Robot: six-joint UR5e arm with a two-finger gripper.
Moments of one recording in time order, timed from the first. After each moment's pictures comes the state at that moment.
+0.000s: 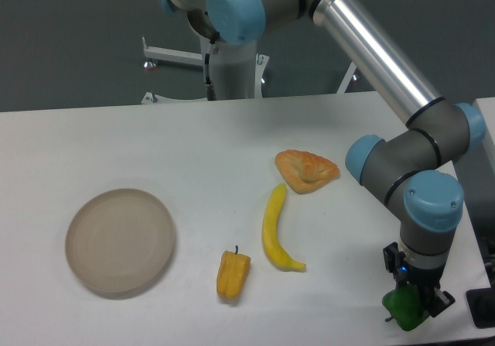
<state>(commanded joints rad) 2.37 -2.57 -0.63 -1.20 1.58 1.54</state>
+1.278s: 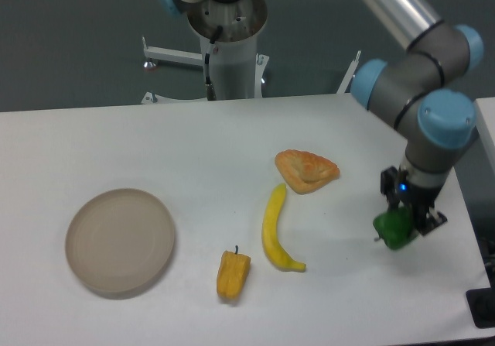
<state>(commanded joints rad) 2.52 -2.10 -1.33 -1.18 1.50 1.69</state>
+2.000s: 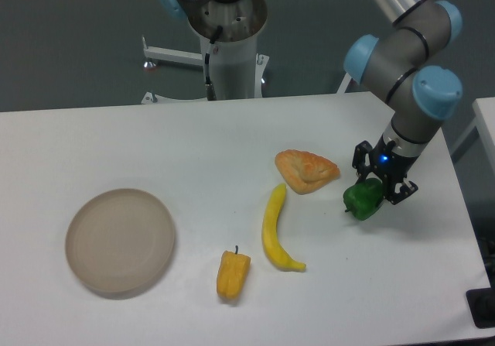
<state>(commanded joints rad) 2.58 -2.14 -1.41 -1.17 1.31 1.54</state>
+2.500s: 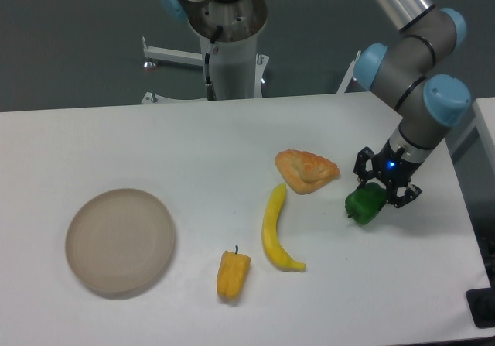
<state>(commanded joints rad) 2.58 -2.16 -1.39 -1.17 1.31 1.54</state>
